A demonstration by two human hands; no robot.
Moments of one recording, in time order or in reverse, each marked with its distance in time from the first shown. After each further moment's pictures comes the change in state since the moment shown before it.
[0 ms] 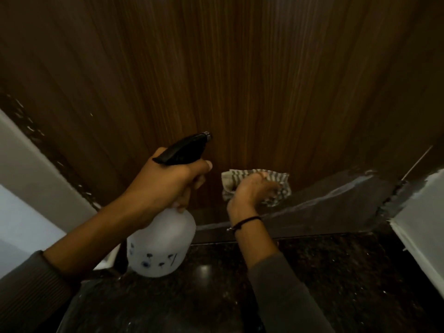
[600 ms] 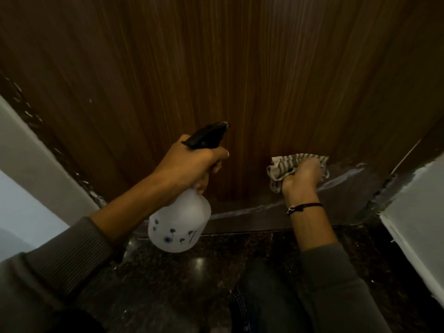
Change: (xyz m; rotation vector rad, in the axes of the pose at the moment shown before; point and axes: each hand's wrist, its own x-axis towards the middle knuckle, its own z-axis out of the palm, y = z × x) left_hand 0.013 0.001 0.026 -0.001 -0.048 -0.021; right_hand 0.053 -0.086 -0.069 0.250 -0.025 -0.004
